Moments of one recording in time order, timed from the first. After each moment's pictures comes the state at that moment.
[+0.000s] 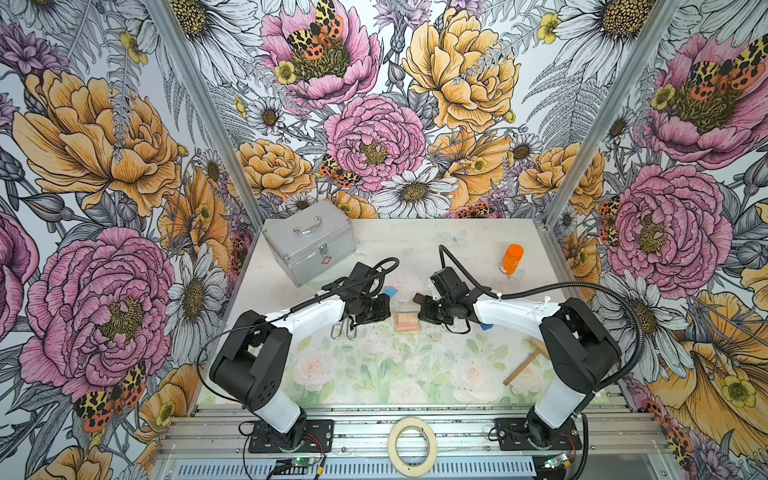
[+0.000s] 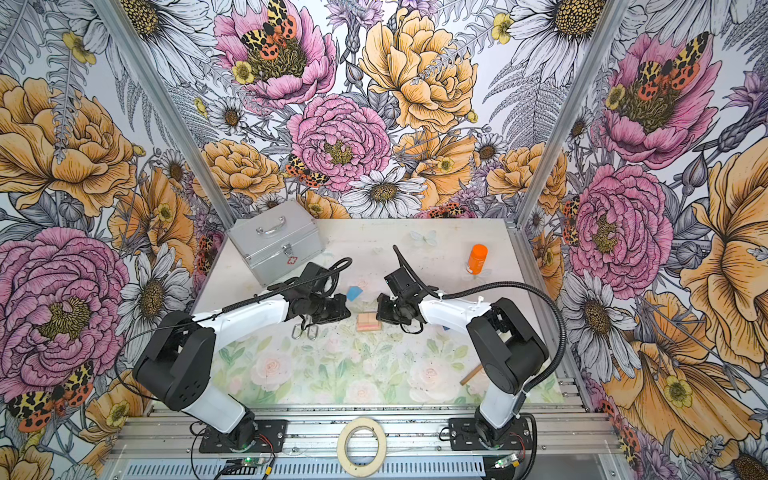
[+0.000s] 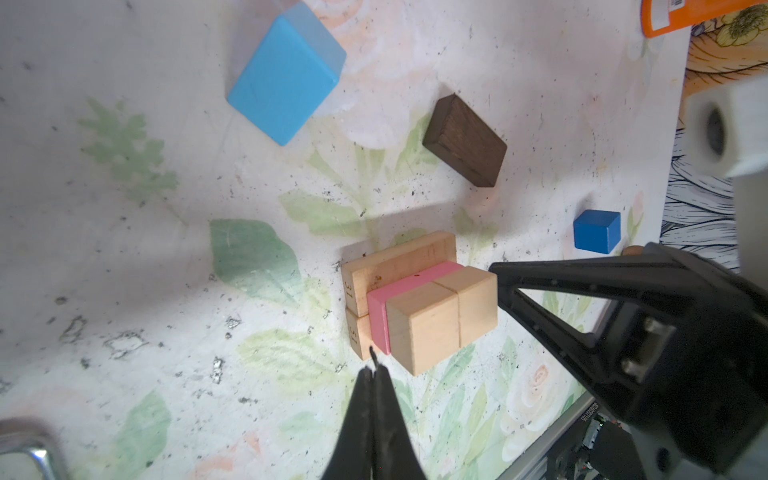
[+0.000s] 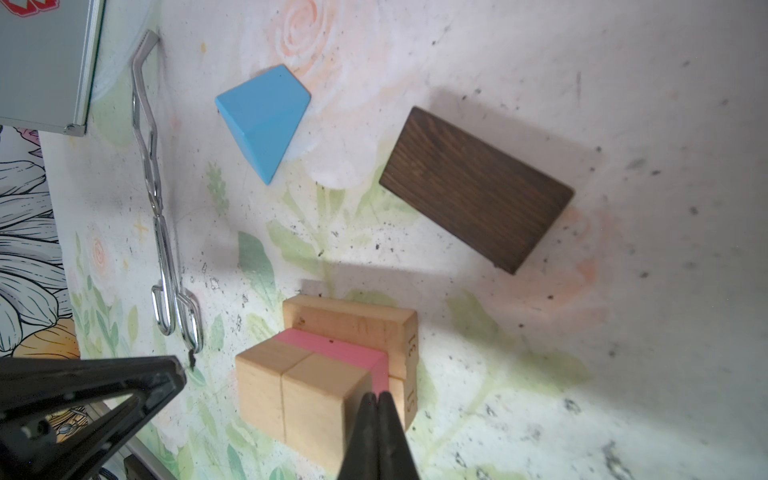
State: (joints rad) left arm -0.53 1.59 0.96 -0.40 0.32 -0.61; right arm 0.62 1.71 1.00 -0.31 -0.27 0.75
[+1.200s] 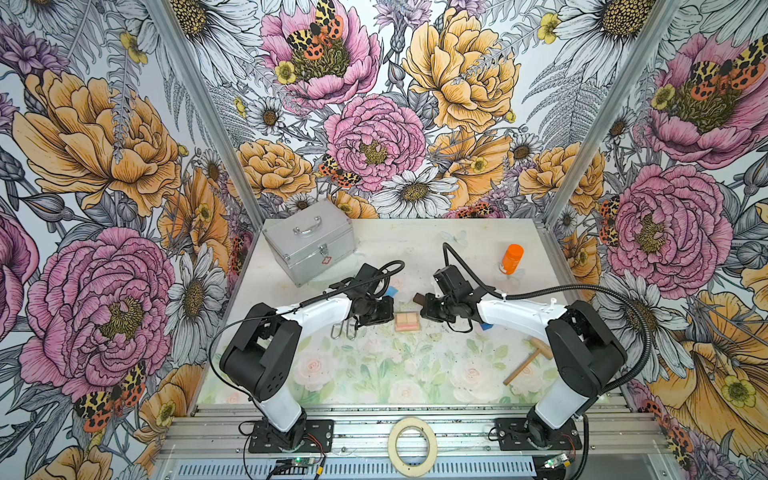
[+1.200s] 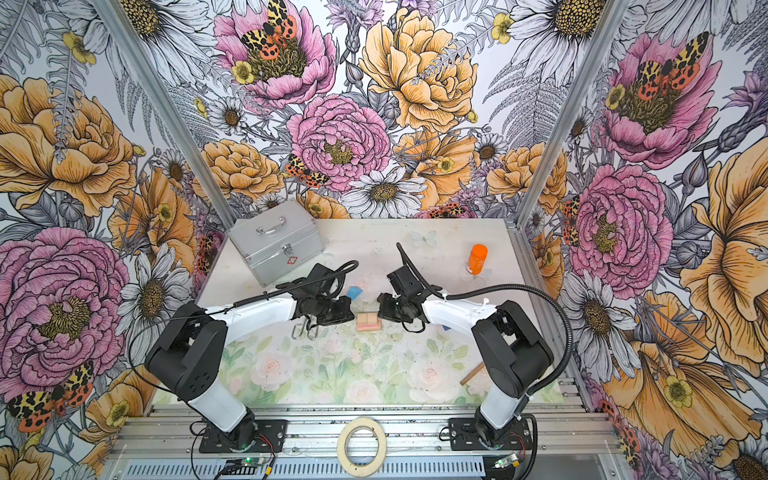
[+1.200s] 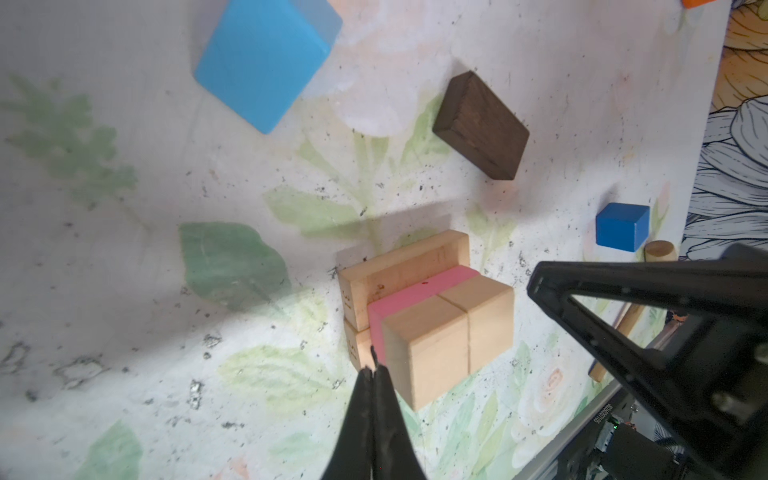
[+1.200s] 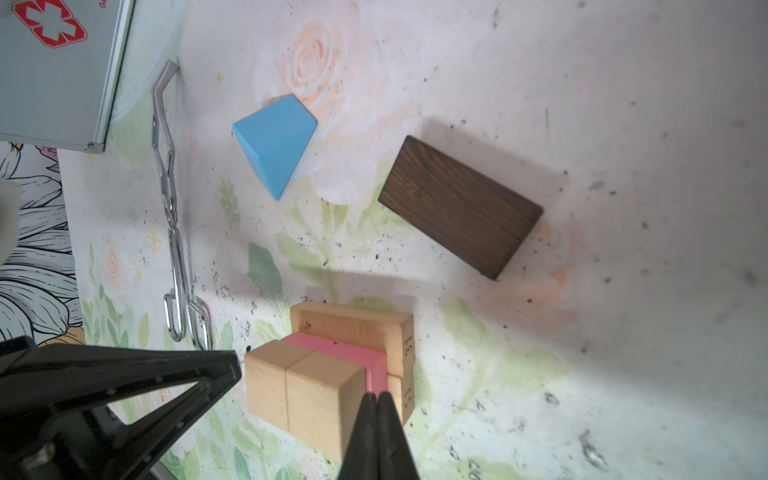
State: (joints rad) left arm -0.56 1.66 1.00 -0.40 0.32 -0.61; right arm 0.59 1.68 1.00 -0.31 -0.26 0.75
